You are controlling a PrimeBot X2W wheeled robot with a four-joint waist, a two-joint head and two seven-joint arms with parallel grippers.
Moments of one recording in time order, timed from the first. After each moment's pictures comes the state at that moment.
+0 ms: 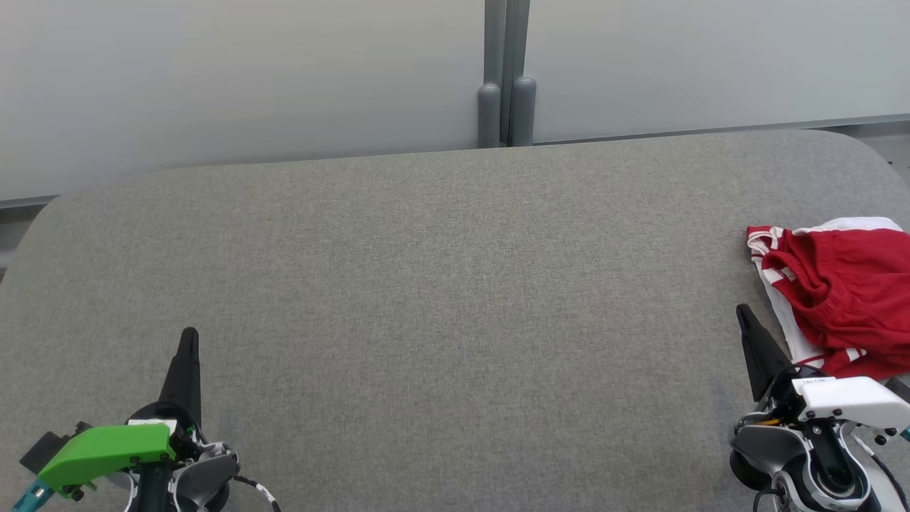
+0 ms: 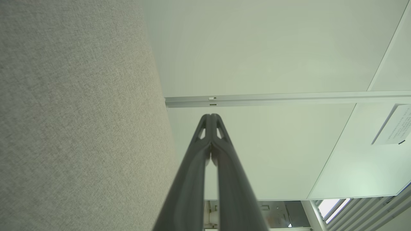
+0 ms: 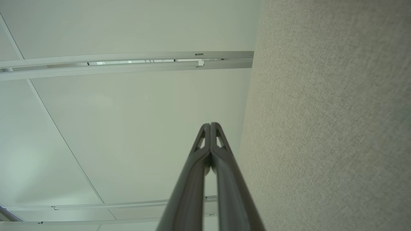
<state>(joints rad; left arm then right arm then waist) -0.09 0.05 0.10 0.24 -1.62 -0.13 0.09 -0.11 -0.07 -0.10 0.25 1.63 0.13 0.11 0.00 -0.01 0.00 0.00</state>
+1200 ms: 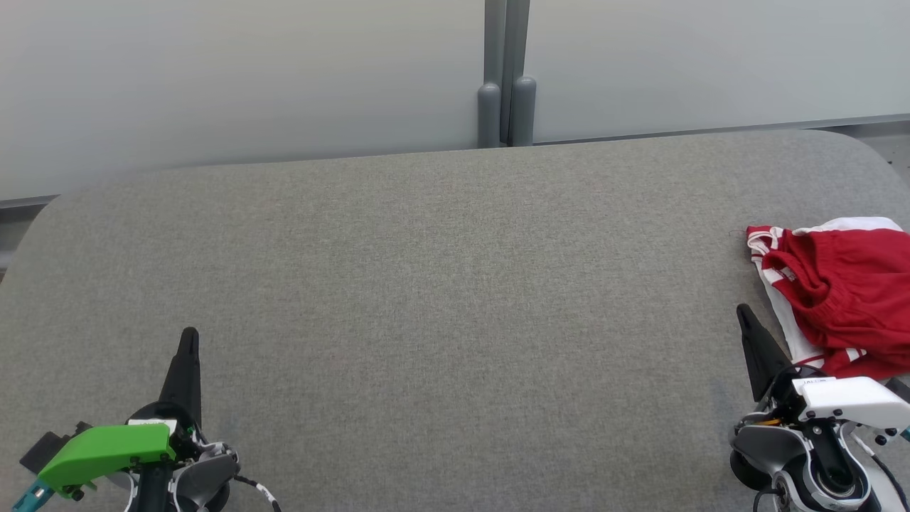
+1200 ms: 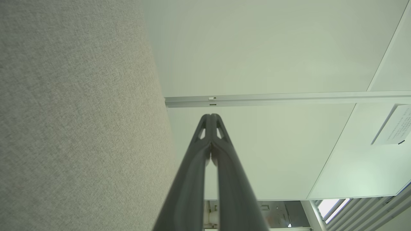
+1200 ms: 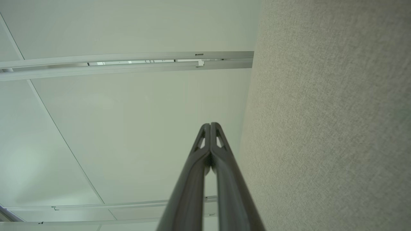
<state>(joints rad) -0.10 0.05 0.10 0.24 -1.62 -0.13 0.09 -0.11 -0.07 -0.11 0.25 1.63 0.13 0.12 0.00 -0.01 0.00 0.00</state>
